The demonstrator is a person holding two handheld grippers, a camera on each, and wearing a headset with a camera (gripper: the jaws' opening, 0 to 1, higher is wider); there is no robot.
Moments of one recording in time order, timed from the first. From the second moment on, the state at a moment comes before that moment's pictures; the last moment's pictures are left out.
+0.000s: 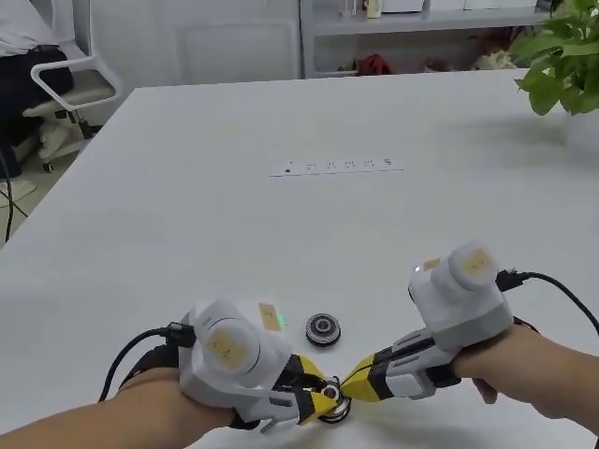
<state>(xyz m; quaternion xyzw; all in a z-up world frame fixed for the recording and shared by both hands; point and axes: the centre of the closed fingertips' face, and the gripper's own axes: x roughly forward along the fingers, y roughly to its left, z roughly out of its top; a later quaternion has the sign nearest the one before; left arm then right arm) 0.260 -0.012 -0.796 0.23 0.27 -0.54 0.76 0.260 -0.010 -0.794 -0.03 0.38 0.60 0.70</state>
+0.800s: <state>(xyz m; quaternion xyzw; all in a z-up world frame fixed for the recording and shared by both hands) 0.260 -0.013 -0.793 0.23 0.27 -0.54 0.76 0.257 -0.005 -0.784 -0.05 0.36 0.62 0.70</state>
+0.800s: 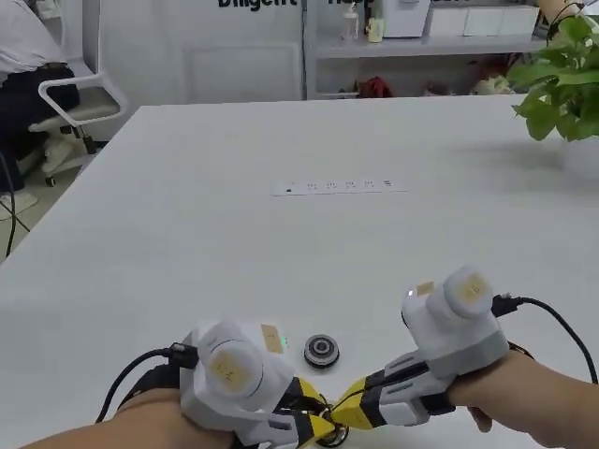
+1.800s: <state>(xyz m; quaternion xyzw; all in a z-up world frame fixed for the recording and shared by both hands) 0.260 -0.013 -0.792 0.21 0.28 -0.54 0.76 0.264 -0.011 -0.782 -0.07 0.37 0.60 0.71</state>
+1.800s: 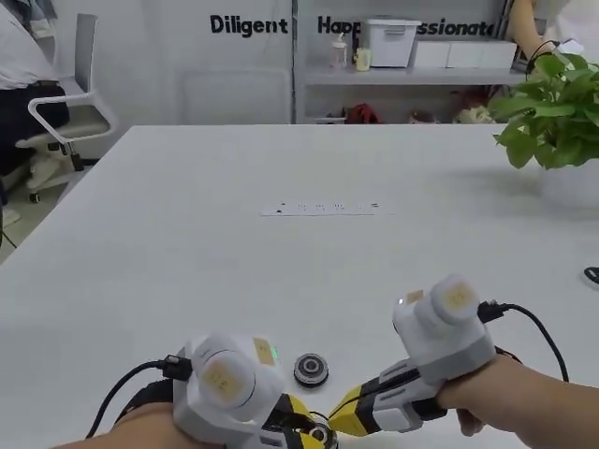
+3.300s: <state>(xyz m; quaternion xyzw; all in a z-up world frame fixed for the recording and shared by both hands) 0.276 0.040 -0.722 0.15 0.24 -0.50 0.82 0.265 -0.008 -0.763 -0.04 0.35 0.60 0.72</state>
